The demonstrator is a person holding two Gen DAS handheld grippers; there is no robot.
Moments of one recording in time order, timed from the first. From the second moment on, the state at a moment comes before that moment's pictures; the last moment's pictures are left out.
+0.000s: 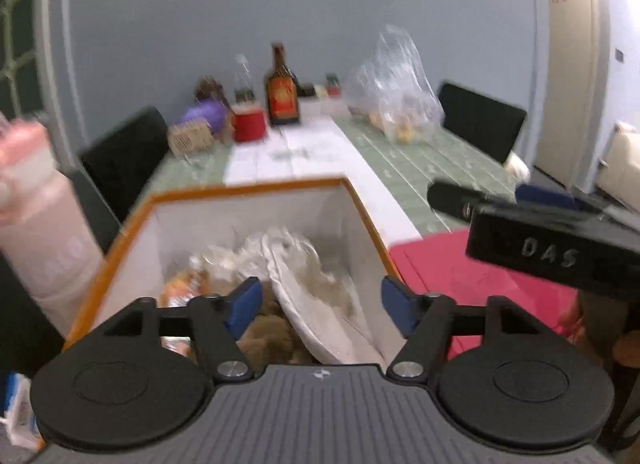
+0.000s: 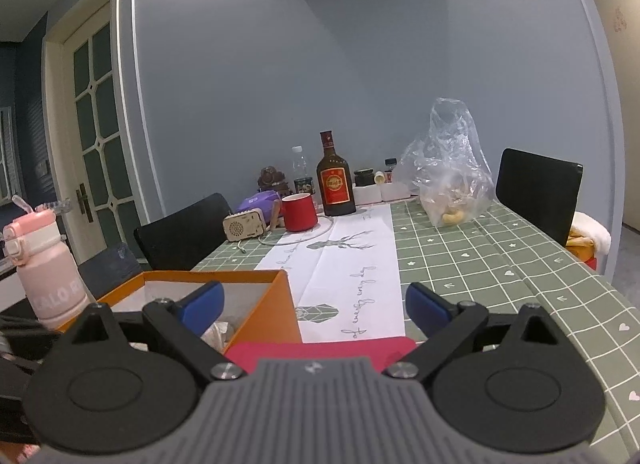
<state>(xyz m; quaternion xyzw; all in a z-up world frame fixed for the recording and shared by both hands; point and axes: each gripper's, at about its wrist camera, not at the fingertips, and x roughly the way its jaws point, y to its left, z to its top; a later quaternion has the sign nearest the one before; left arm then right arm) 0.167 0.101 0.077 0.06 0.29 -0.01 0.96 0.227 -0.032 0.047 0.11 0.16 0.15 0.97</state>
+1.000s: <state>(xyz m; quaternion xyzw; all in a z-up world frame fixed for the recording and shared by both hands) 0.048 0.104 0.156 0.10 0.17 0.02 0.98 0.196 -0.040 0.085 0.15 0.12 0.23 0.95</state>
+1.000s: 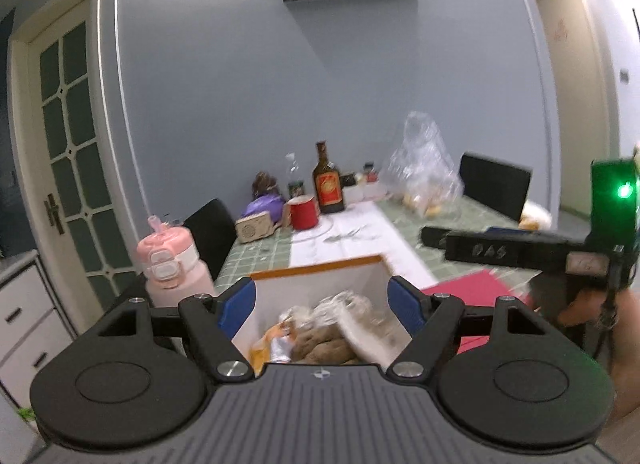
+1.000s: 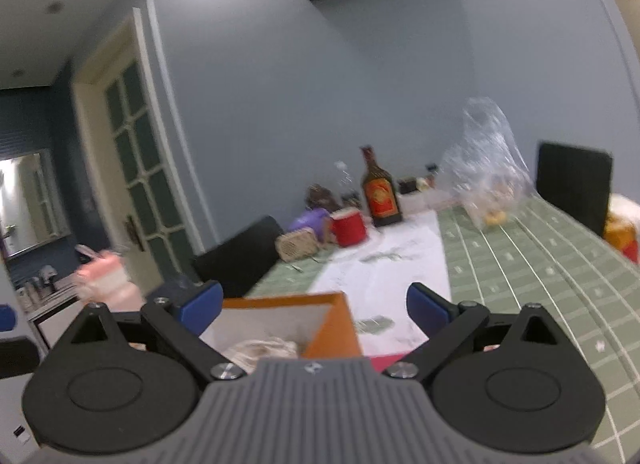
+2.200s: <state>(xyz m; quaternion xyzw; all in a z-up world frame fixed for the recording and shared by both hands) 0.074 -0.082 0.101 0.00 0.13 -0.06 0.99 0.201 -0.230 0.019 0.13 0.08 0.02 0.99</state>
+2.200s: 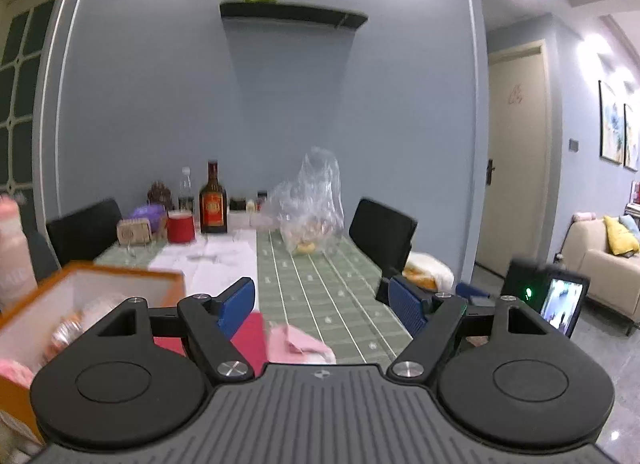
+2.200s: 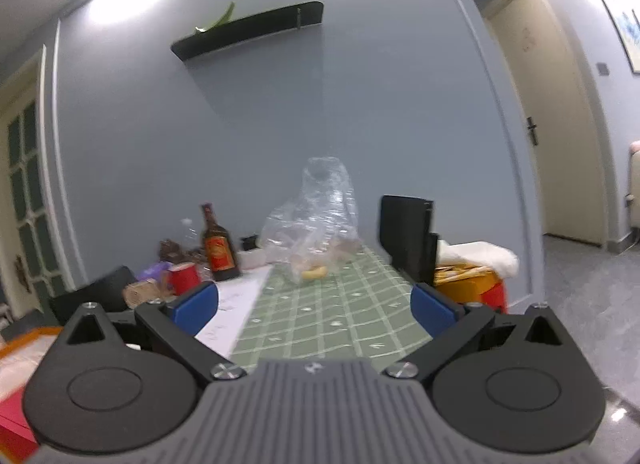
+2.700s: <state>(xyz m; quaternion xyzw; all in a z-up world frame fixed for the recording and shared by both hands) 0.129 -0.132 0.040 -0.03 0.08 0.01 1.00 0.231 -0.254 -0.037 0.18 0.17 -0.02 0.97</state>
